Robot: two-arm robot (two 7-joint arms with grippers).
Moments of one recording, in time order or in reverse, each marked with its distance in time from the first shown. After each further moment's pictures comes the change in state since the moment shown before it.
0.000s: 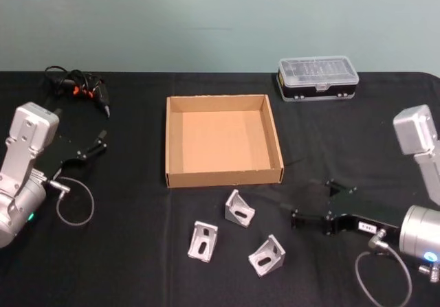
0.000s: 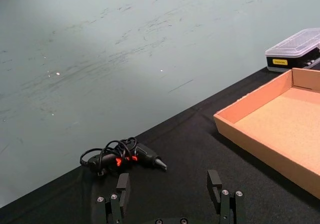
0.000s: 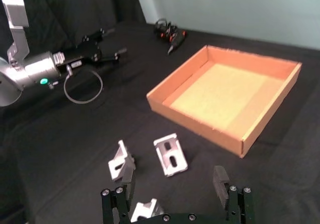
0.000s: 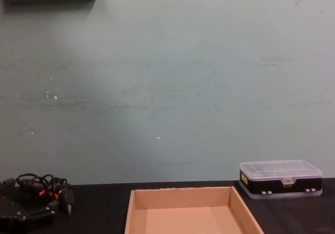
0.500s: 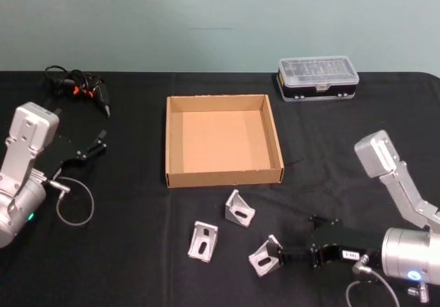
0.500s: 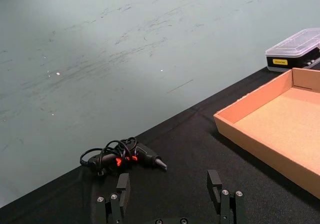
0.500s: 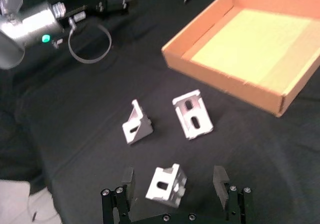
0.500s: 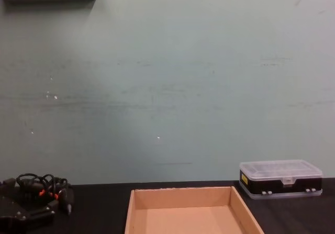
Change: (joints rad) left arm 0.000 0.000 0.000 0.000 0.000 0.000 0.000; right arm 0.065 0.016 -0.123 0.028 0.019 0.123 0.000
